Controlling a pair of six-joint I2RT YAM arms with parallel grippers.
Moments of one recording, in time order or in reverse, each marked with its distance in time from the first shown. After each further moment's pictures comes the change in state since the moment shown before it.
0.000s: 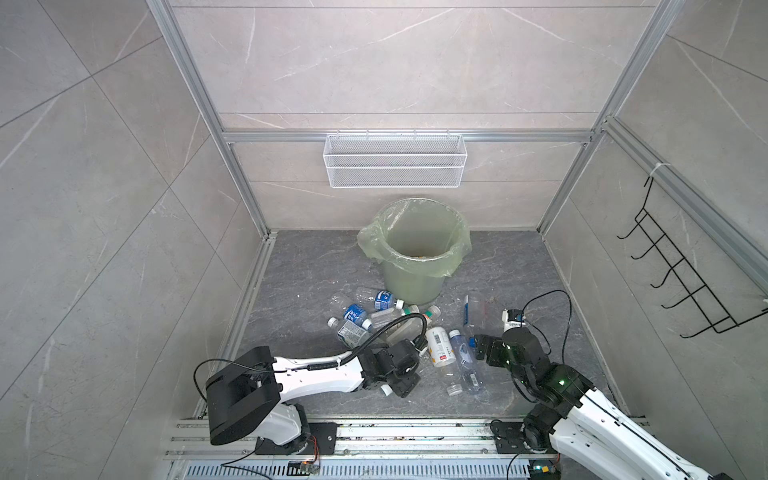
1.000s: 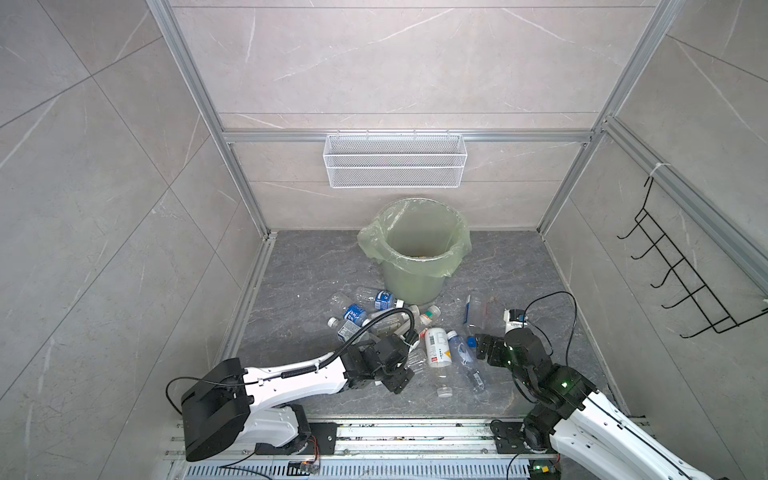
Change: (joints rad) left arm 0.048 -0.145 -0.034 -0.045 0.011 0.036; right arm 0.000 -0.023 0.000 0.000 0.003 0.000
